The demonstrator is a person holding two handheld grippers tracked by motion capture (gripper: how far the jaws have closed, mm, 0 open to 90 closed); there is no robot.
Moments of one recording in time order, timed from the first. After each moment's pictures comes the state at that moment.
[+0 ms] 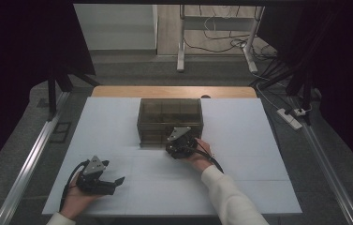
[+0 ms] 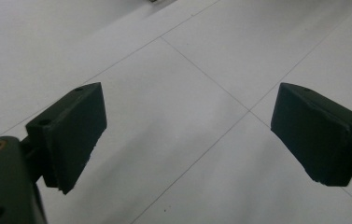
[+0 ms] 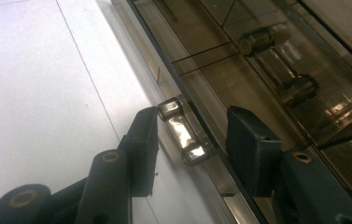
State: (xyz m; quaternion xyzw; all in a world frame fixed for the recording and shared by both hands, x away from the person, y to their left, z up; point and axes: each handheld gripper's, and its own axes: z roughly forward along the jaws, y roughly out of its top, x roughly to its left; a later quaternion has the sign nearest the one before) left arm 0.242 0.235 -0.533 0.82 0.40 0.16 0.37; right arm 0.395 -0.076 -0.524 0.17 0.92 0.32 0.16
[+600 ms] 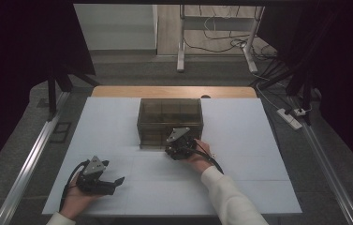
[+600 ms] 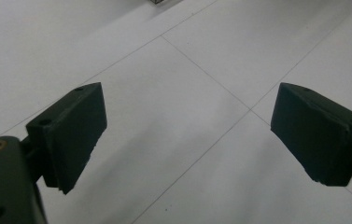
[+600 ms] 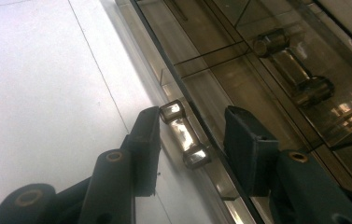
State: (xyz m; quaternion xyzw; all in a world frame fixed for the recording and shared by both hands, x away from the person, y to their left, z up) left arm 0.242 0.235 -0.534 0.82 0.40 0.16 0.37; right arm 0.391 -0.074 -0.523 0.17 0.92 0.32 0.15
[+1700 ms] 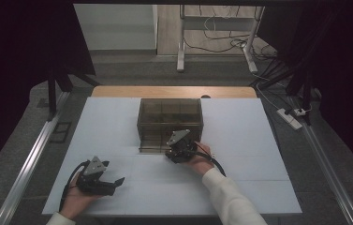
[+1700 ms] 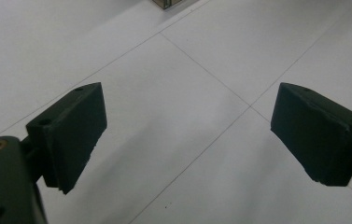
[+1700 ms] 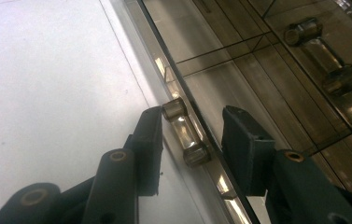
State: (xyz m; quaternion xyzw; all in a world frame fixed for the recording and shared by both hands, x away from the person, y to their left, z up) left arm 0.242 0.234 -0.534 0.83 0.40 0.16 0.37; right arm 0.381 -0.076 -0.522 0.15 0.93 0.31 0.13
